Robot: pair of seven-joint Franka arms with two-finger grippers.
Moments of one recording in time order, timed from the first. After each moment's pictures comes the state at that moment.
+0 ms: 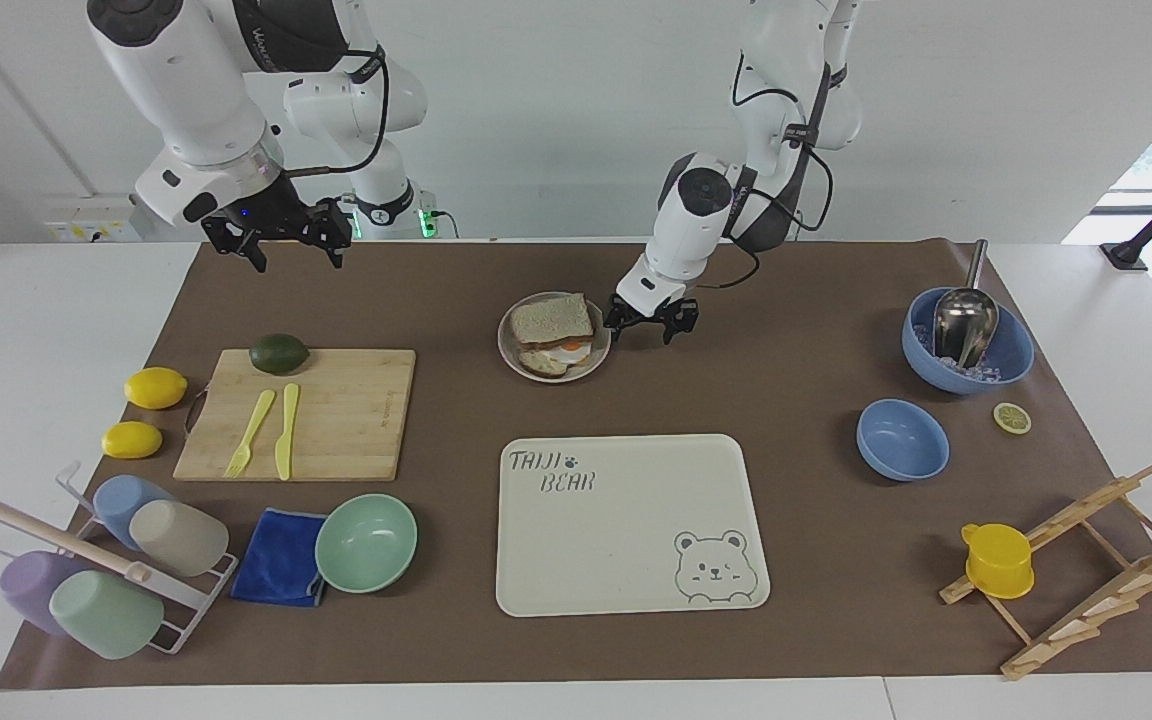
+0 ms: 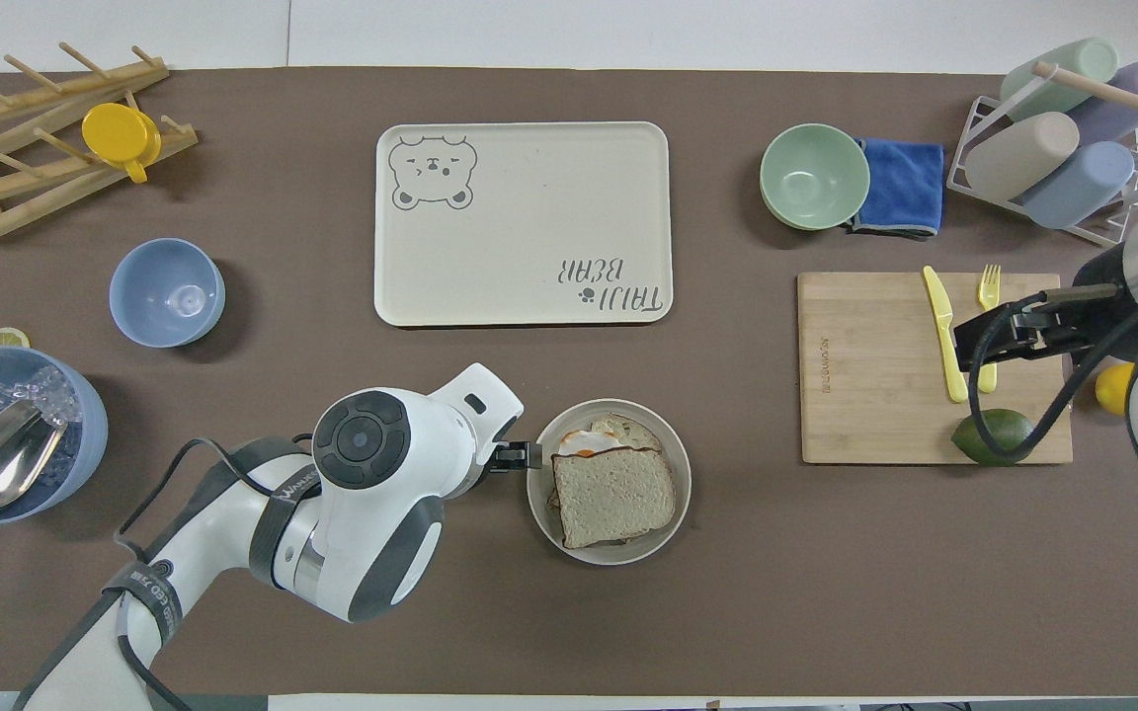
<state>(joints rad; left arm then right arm) -0.68 0.06 -0.01 -2.29 -0.23 2.37 -0.45 0.14 -0.03 -0.06 -1.64 0.00 1.47 0.04</state>
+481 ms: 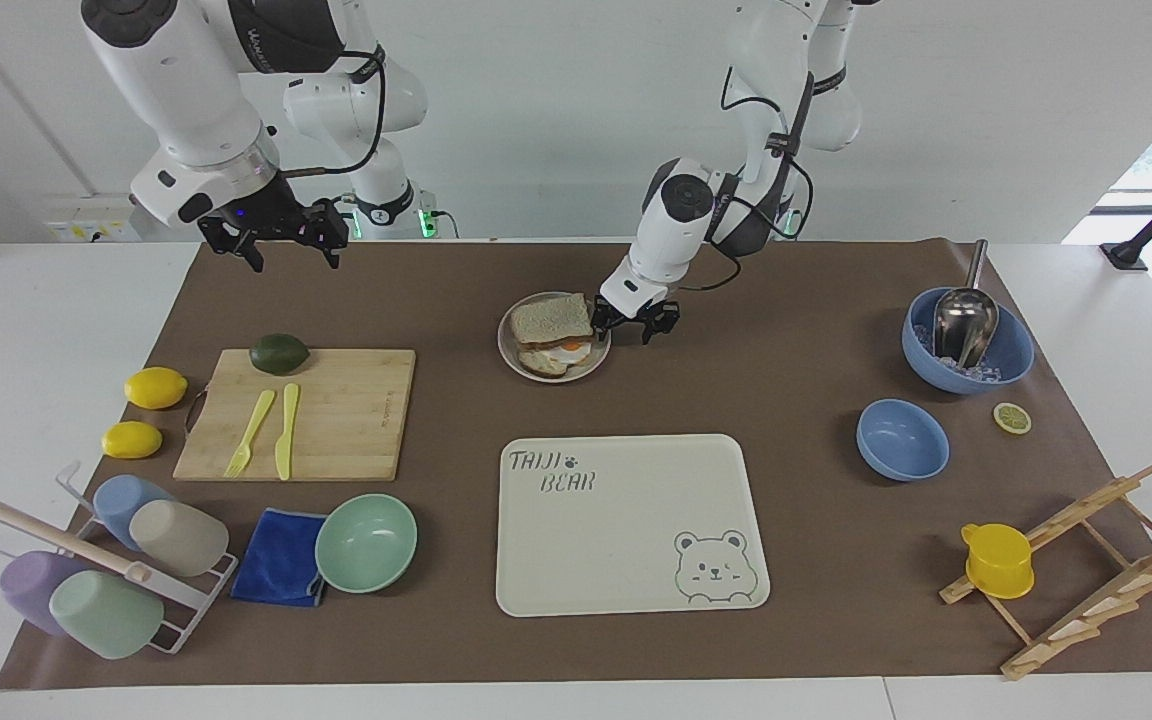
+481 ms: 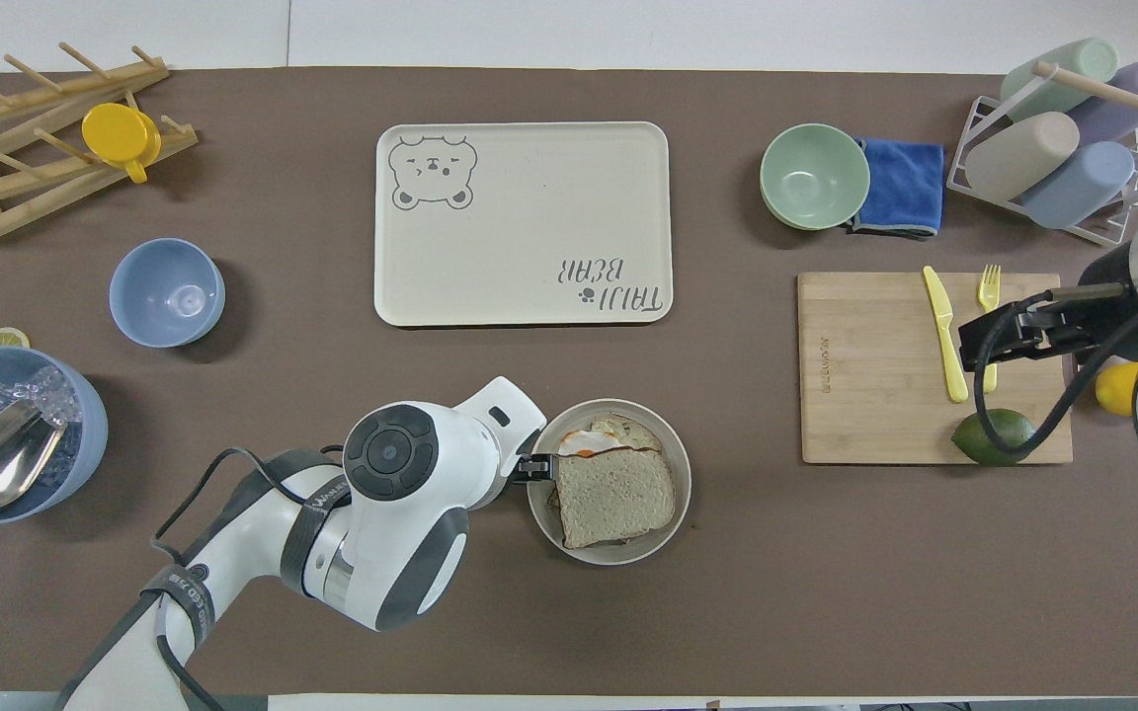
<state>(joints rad) -0.72 0.09 -0.01 -2.29 -0.27 2.41 -0.45 0.13 -0.03 -0.07 -1.64 0.00 1.47 0.04</state>
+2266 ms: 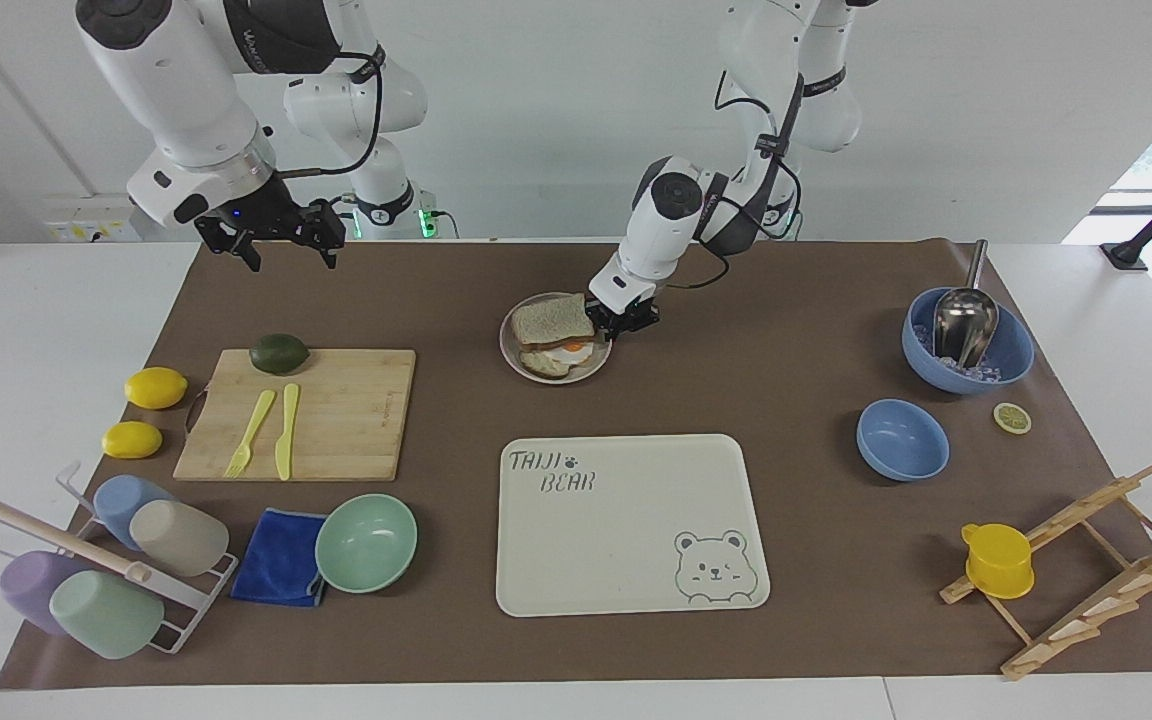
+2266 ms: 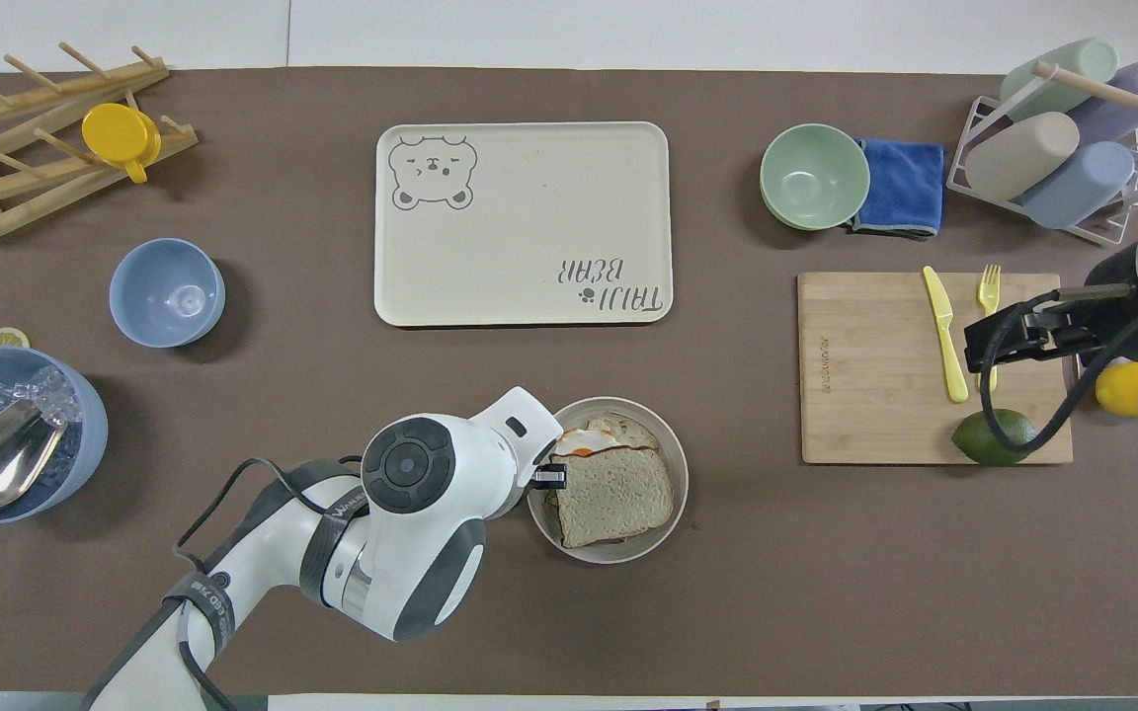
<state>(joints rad) -0.76 0.10 -0.01 -2.29 -0.31 2.43 -0.45 0.13 -0.03 -0.07 -1.65 0.00 1.46 0.04</state>
